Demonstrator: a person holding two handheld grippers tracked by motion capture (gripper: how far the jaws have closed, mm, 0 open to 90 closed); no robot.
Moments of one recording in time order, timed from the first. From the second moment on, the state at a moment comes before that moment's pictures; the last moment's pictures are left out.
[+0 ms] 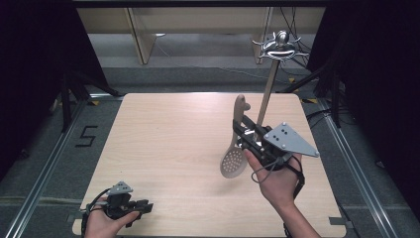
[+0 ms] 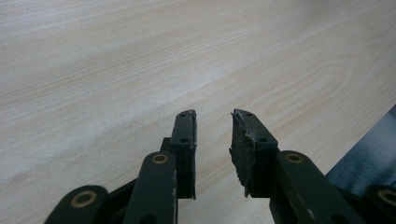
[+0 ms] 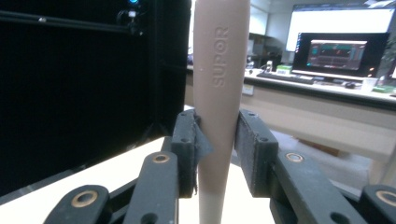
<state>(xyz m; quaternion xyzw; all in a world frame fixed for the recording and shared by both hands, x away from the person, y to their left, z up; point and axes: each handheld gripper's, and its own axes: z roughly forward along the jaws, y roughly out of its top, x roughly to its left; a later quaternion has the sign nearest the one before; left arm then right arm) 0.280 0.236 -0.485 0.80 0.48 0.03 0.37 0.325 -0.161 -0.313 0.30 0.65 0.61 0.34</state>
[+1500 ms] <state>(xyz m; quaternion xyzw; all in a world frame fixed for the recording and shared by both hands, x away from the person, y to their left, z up) 0.285 0.232 -0.481 0.80 0.47 0.04 0.38 0.316 -0.229 -0.283 0.41 0.55 0.57 0.45</state>
